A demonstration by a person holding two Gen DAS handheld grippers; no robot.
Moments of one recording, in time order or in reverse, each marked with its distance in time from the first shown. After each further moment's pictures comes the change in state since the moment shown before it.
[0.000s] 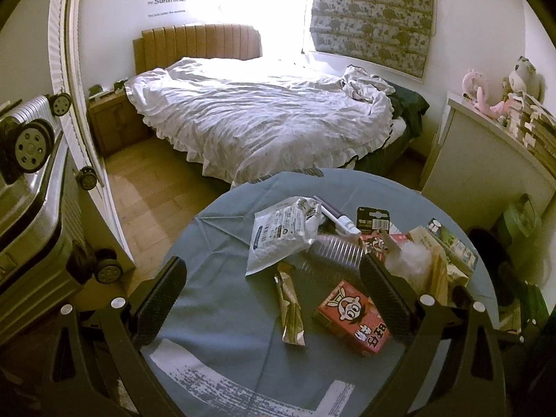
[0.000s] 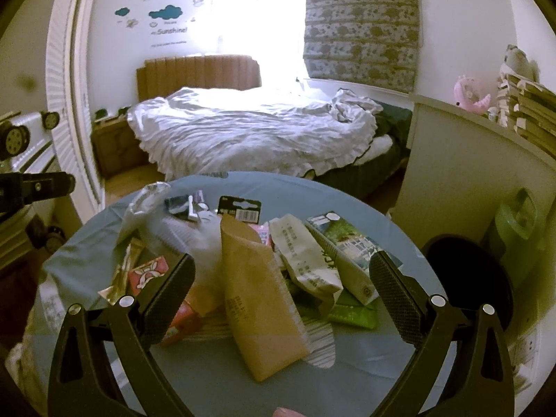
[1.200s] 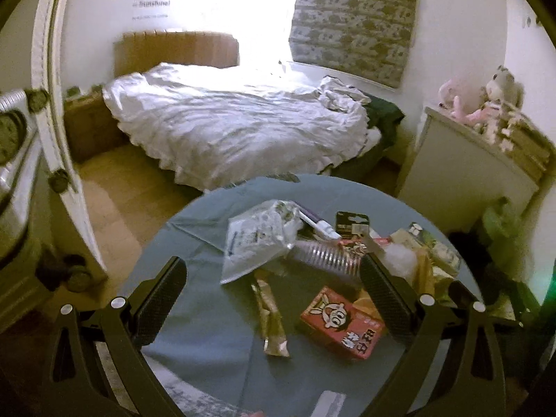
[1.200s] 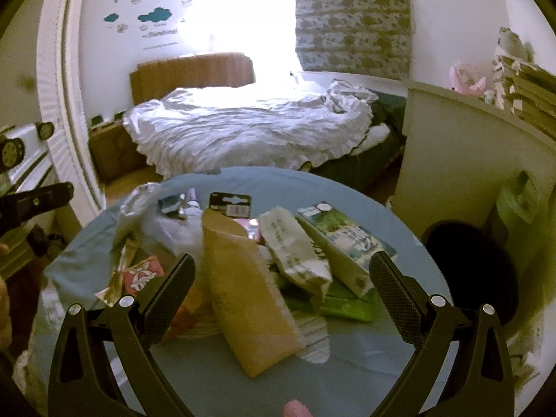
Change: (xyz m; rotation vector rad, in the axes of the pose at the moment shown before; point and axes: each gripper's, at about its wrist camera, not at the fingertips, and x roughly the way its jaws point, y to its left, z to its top) left arm 0.013 0.008 -0.011 -0.019 -0.041 -0.151; right arm 0.002 -0.021 -0.006 0.070 0.032 0.020
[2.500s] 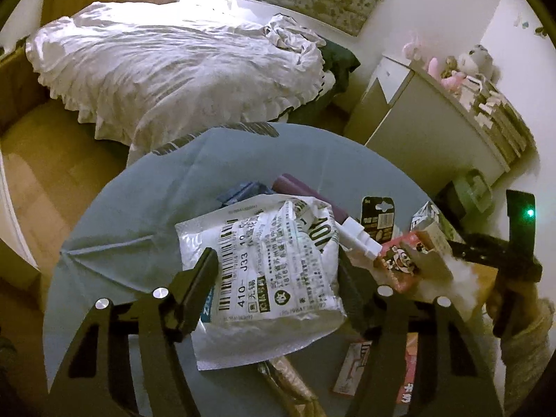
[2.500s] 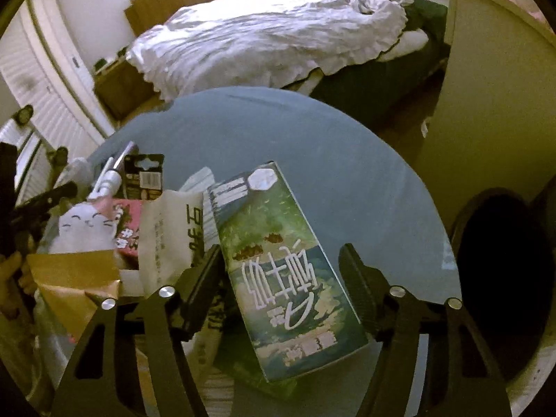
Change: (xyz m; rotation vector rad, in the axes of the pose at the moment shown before) left arm 0.151 0.045 0.032 0.036 0.270 -0.311; right arm 0.129 -0.090 0.041 0.028 0.427 0.176
